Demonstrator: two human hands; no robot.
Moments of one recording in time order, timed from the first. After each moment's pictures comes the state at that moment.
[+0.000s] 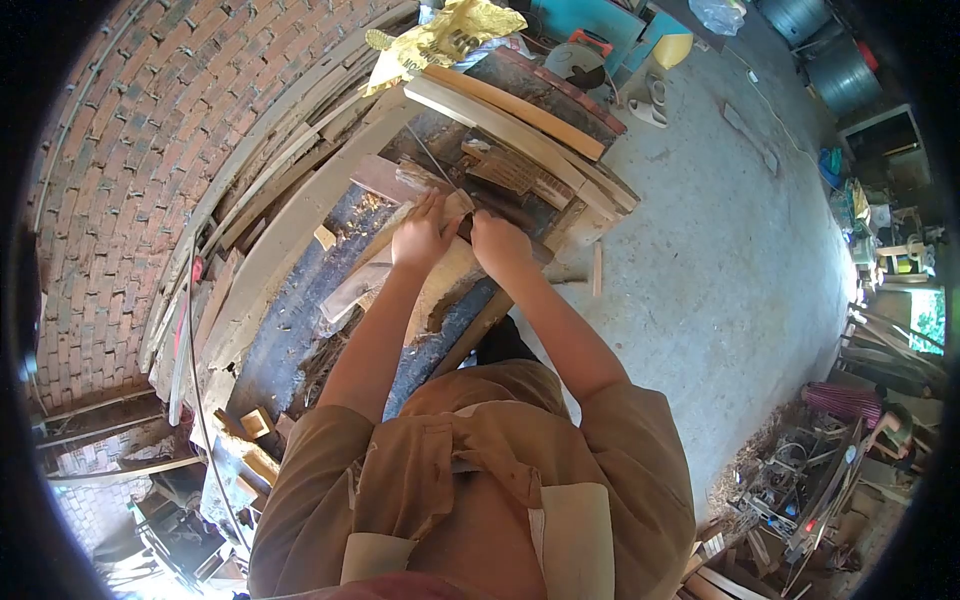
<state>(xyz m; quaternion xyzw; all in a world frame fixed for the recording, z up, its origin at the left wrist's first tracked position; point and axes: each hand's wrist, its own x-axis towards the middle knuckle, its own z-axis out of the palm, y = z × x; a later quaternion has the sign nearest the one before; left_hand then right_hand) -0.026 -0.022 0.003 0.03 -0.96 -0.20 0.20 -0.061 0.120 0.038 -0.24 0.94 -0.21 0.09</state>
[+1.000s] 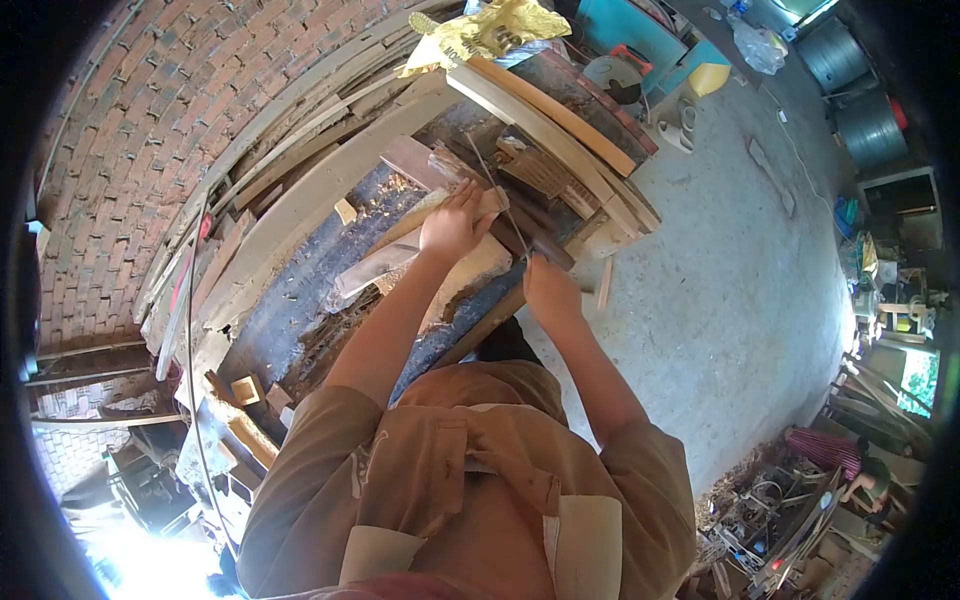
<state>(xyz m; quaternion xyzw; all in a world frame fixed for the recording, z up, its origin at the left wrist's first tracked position) -0.024 -0.018 0.007 0.03 -0.96 -0.21 0.17 -0.015 0.168 0.052 -0.21 0.96 -0.18 0.09</state>
